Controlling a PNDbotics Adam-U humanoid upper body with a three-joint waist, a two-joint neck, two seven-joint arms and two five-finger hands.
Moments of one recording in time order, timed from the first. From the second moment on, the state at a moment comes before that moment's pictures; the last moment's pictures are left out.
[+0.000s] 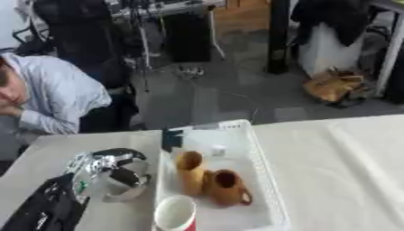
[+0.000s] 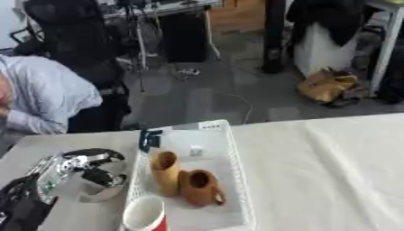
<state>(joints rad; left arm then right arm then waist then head) -1.12 0.45 0.02 -0.62 -0.95 -0.08 -0.53 -0.23 -0.22 -0.40 -1.98 -0.02 -0.57 -0.57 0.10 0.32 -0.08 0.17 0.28</state>
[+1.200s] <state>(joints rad) -1.16 0.45 0.02 -0.62 -0.97 -0.09 -0.60 -0.23 -0.23 -0.40 -1.98 -0.02 -0.56 -0.58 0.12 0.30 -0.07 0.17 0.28</state>
